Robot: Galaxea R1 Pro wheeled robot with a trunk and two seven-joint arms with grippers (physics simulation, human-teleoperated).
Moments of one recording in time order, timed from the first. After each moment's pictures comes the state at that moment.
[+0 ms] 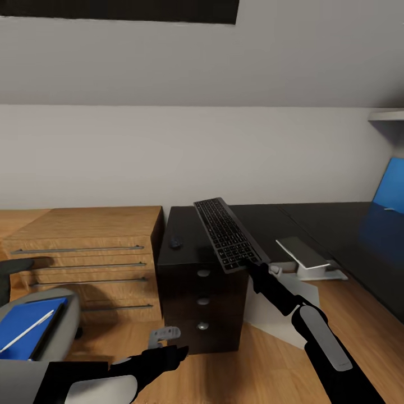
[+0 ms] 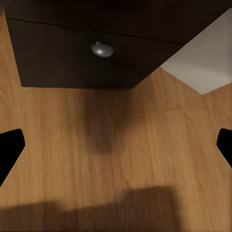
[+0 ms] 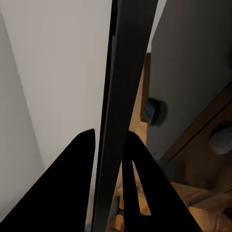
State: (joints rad) left arm -0.84 0.43 -1.75 -1.43 1.81 -0.25 0.62; right arm -0.38 -0.12 0.14 -1.33 -1.49 0.43 0.09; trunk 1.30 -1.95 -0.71
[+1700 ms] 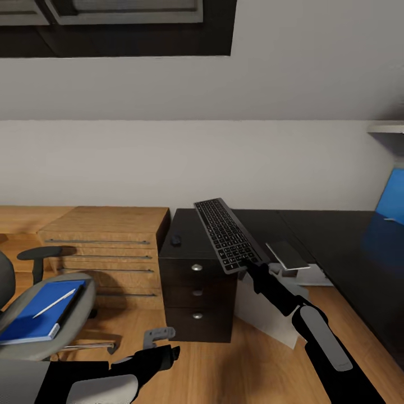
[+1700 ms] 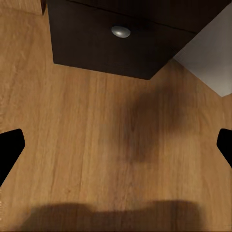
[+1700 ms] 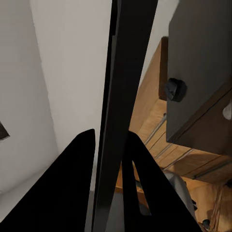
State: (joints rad) left arm -0.84 0.43 -1.75 -1.42 1.81 -0.26 0.76; right arm -0.38 -0.12 0.13 -1.32 -1.49 0.43 0.09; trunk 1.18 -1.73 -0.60
